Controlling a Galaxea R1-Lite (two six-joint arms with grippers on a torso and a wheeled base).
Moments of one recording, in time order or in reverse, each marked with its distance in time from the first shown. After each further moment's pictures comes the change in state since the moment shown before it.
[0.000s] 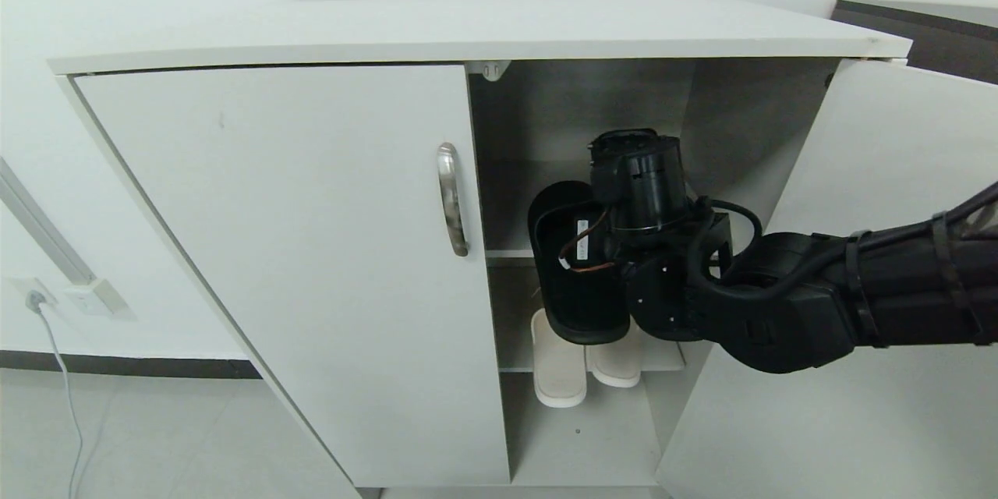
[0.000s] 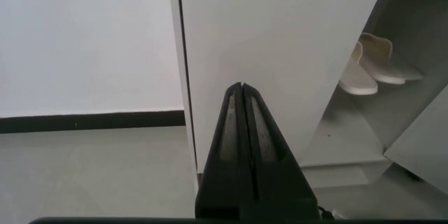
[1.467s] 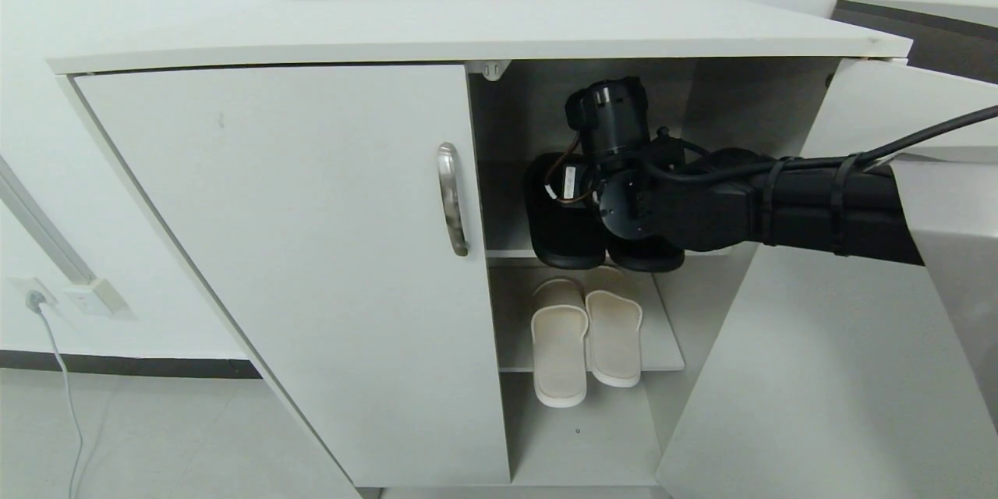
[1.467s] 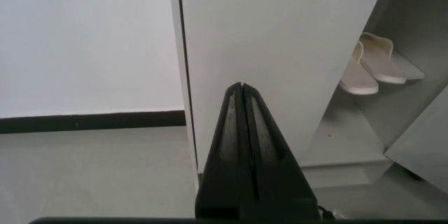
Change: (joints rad) left arm 0.000 0.000 0.000 0.000 0.001 0.003; right arm -0.111 0.227 -0.589 0.406 0.096 0.090
